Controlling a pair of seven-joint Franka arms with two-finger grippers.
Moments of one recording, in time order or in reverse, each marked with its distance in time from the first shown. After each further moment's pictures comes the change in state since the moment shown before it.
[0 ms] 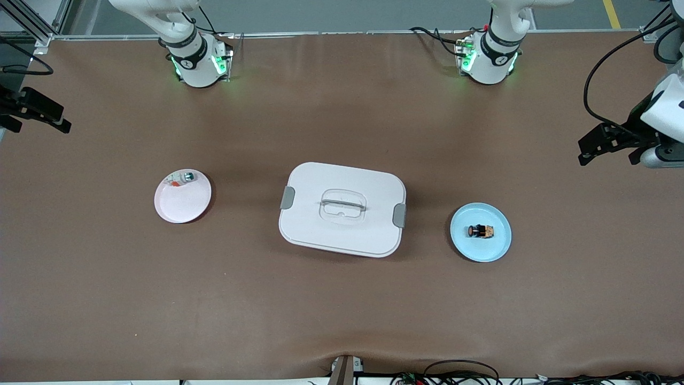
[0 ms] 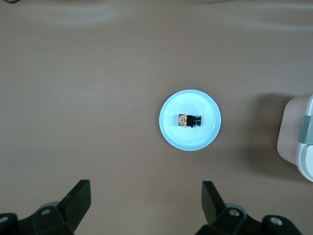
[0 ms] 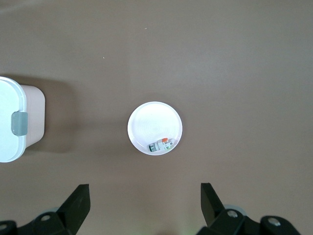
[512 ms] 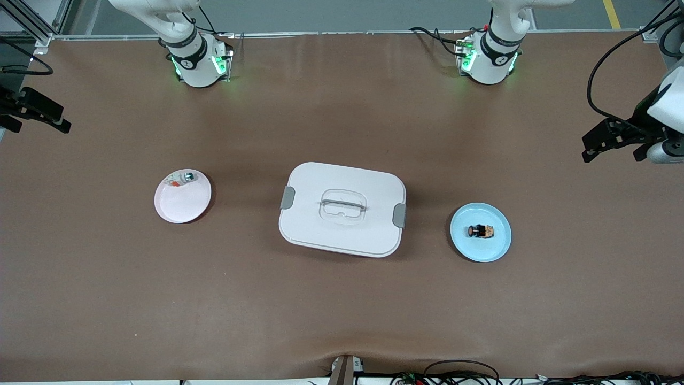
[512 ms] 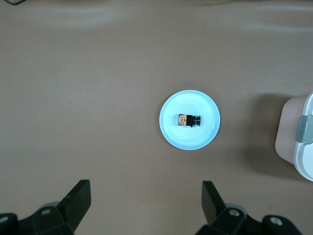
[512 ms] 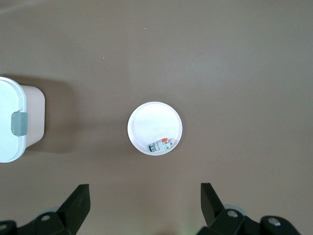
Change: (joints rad) left arm -0.001 0.000 0.002 0.021 0.000 -0.024 0.000; right arm 0.000 0.000 0.000 0.000 0.000 0.001 0.000
